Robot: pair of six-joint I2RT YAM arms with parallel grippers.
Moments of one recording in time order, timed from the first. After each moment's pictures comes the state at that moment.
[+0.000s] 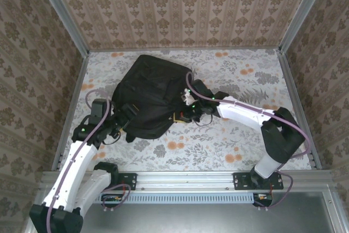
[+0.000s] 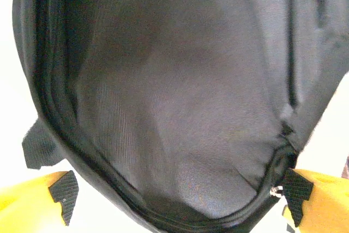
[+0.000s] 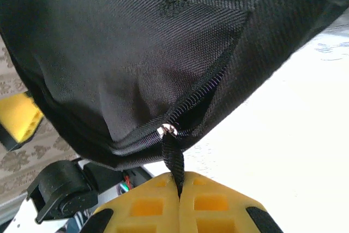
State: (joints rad) left arm -0.25 0.74 0.71 -0.79 0.21 -0.93; right arm 0.66 1.62 1.09 -0.42 -0.54 0.85
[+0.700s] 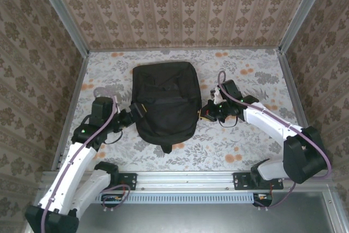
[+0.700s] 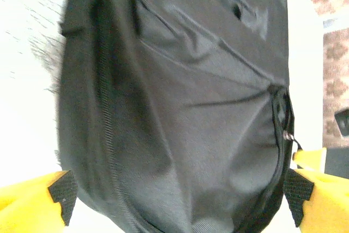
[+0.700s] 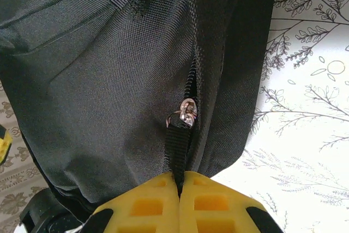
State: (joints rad) left arm -0.37 0.76 0.73 -0.71 0.29 -0.77; right arm 0.42 1.38 0.88 -0.50 -0.54 0.77
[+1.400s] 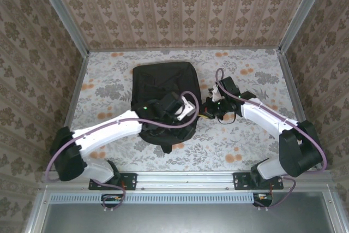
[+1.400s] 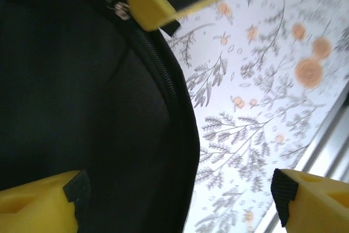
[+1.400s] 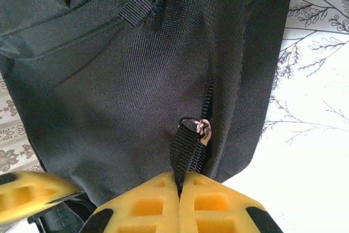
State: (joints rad) left arm -1.04 1.43 1.10 -0.66 0.13 -0.13; right arm 0.40 1.44 0.94 -0.51 -0.57 0.76
